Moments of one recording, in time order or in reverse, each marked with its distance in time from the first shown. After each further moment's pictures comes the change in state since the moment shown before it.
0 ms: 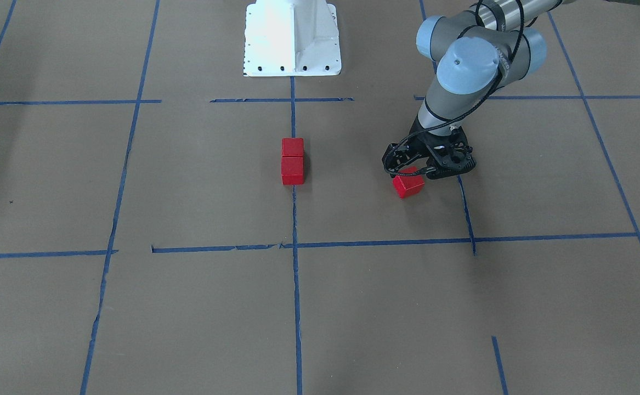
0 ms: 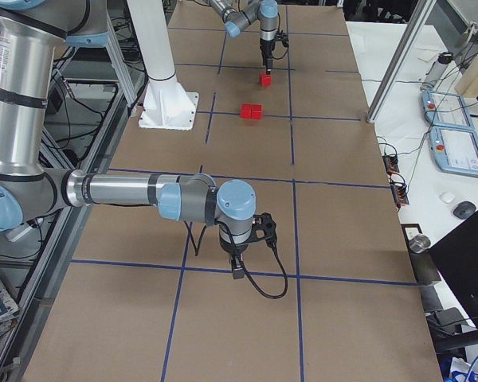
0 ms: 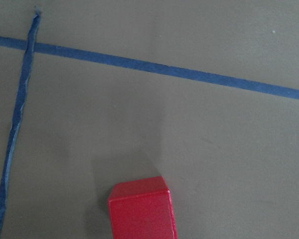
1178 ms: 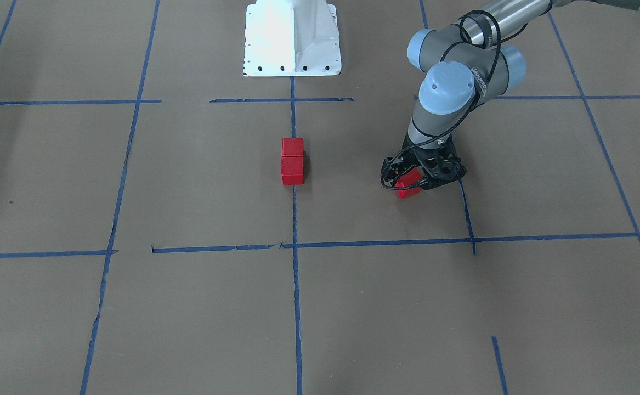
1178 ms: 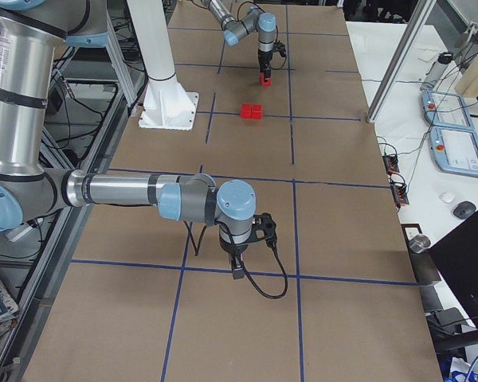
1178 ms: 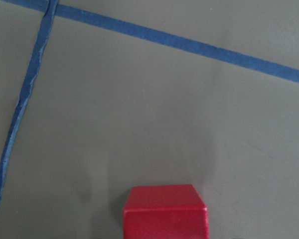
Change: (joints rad) left arm 0.054 -0.016 0.092 -0.004 0.055 -0.058; right arm 0.000 0.000 0.000 0.000 0.000 0.000
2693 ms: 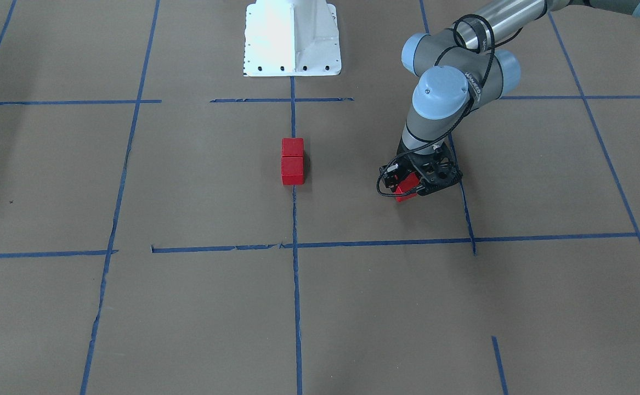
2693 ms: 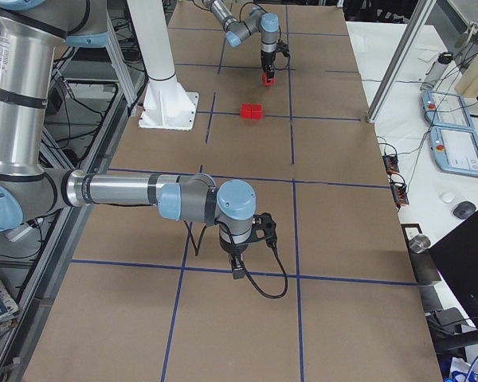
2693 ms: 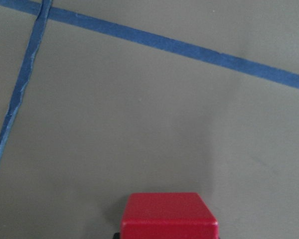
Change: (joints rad) left arm -0.015 -0.059 0.020 0.003 0.004 -0.114; right arm 0.000 0.000 0.001 0.000 0.000 0.000
